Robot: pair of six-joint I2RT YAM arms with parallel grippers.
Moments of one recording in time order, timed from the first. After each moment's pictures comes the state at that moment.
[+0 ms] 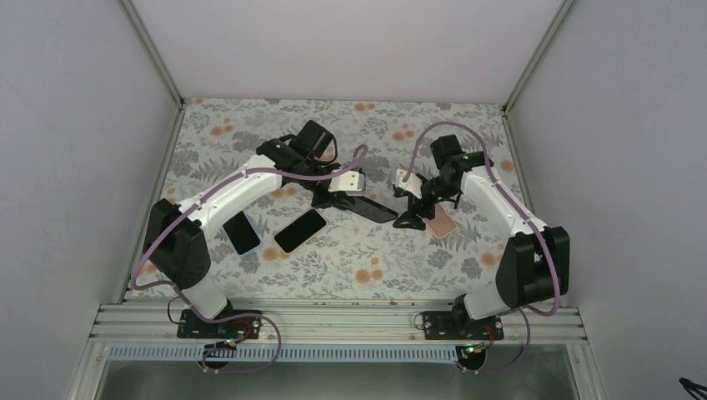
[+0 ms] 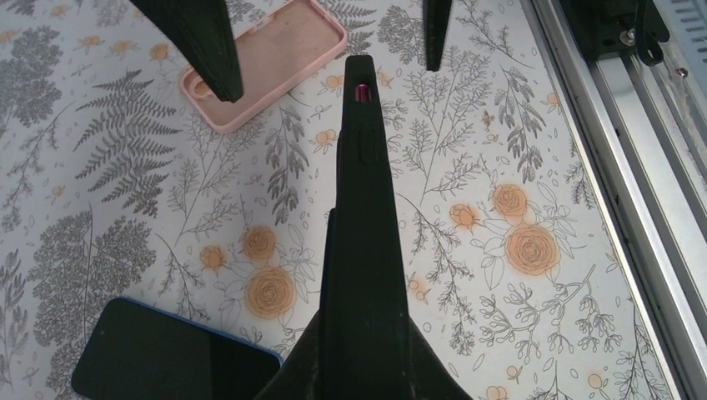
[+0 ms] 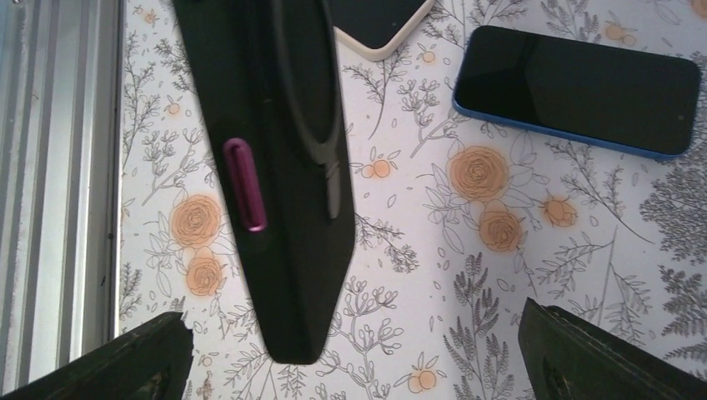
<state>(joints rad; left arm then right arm) -0.65 1.66 1.45 -0.86 0.61 0.90 0.24 1.49 1.17 -1.05 -0.67 -1.11</state>
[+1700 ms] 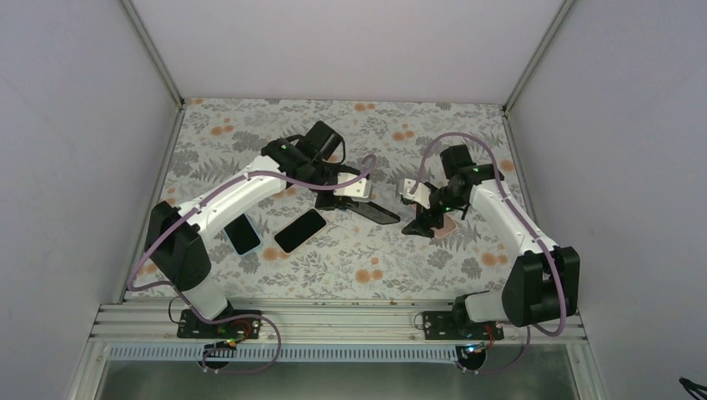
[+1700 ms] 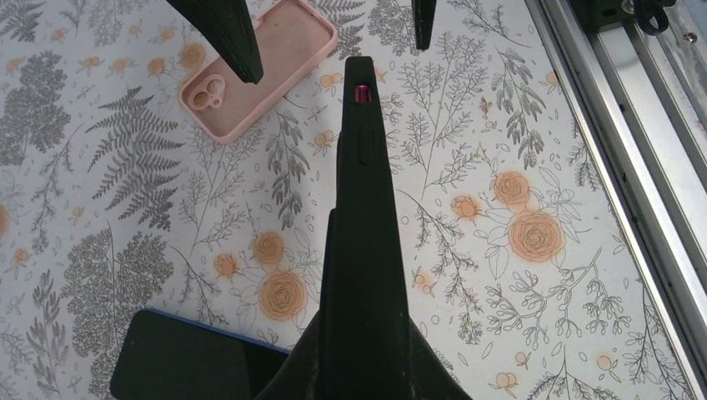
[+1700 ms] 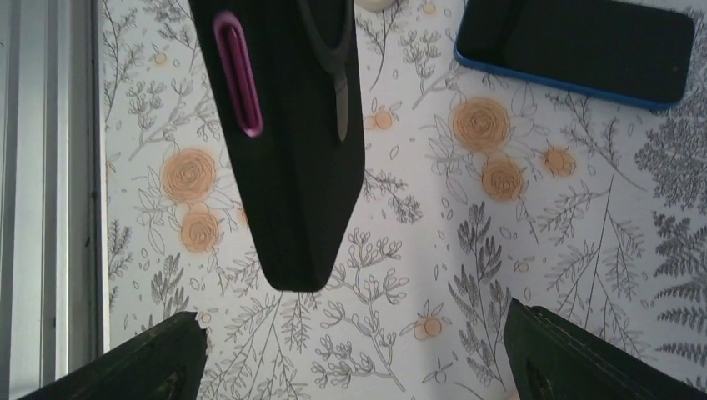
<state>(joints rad) -0.72 1.66 1.51 -0.91 0.53 0.95 0.20 1.37 1.05 -1.03 -0.60 -1.15</state>
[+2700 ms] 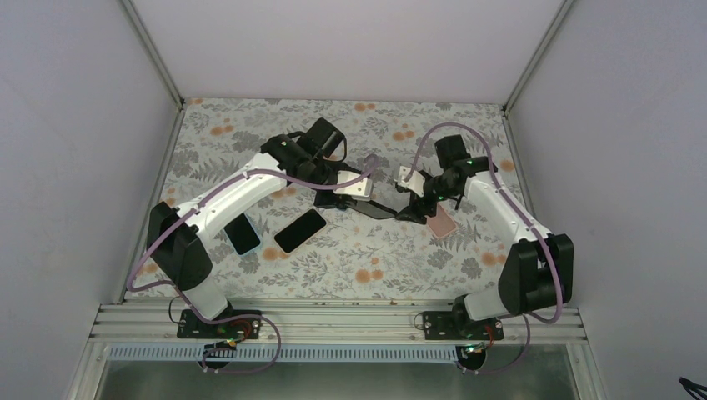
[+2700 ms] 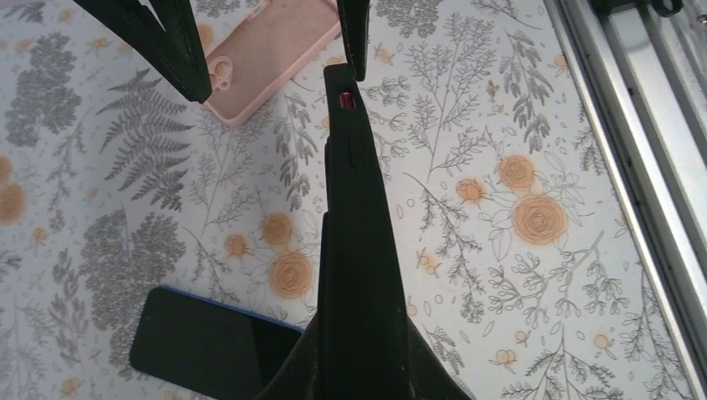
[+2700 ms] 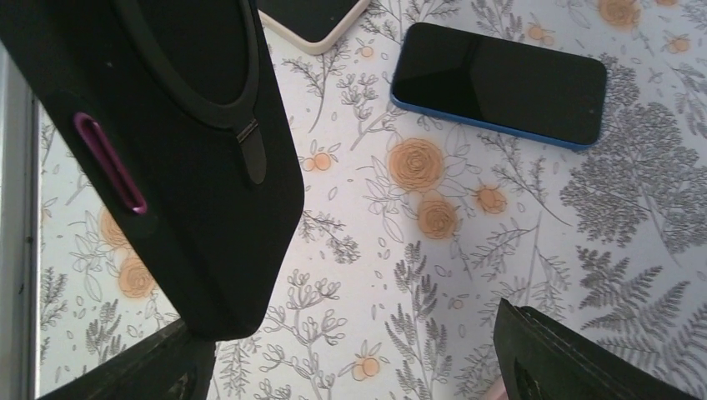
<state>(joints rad) -0.74 1.66 1.57 -1.00 0.48 0.95 0.22 1.43 1.10 -0.91 -0.61 -1.07</state>
